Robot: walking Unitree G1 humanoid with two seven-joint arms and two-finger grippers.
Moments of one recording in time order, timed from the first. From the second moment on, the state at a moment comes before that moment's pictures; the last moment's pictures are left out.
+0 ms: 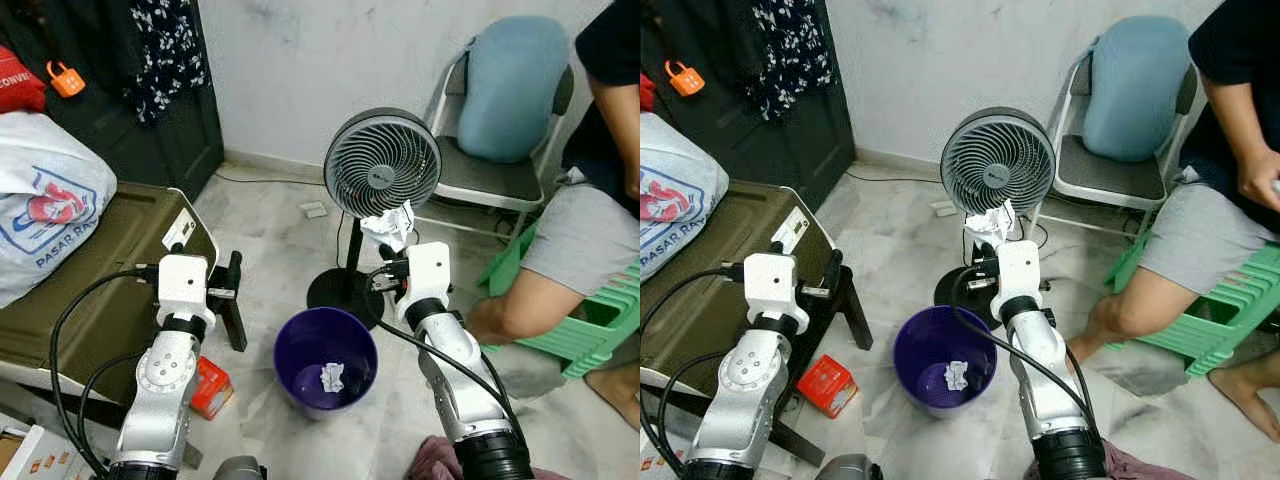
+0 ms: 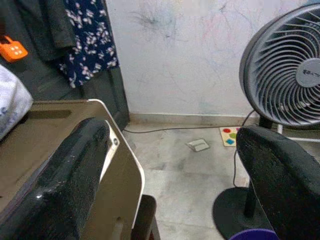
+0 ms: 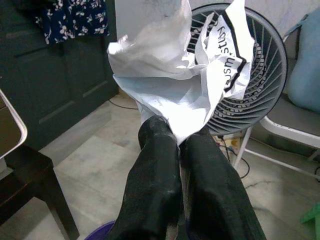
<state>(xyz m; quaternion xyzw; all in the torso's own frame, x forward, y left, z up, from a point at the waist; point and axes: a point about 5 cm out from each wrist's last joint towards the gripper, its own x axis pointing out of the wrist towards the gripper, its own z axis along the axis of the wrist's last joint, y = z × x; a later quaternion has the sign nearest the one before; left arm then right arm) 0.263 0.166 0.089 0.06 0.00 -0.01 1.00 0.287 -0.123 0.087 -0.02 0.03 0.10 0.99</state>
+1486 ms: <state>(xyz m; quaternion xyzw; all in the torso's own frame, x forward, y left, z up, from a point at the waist) 0.210 0.190 0.102 0.15 0.02 -0.17 0.97 0.303 -0.121 0.020 -0.05 0.22 -0.01 0.97</state>
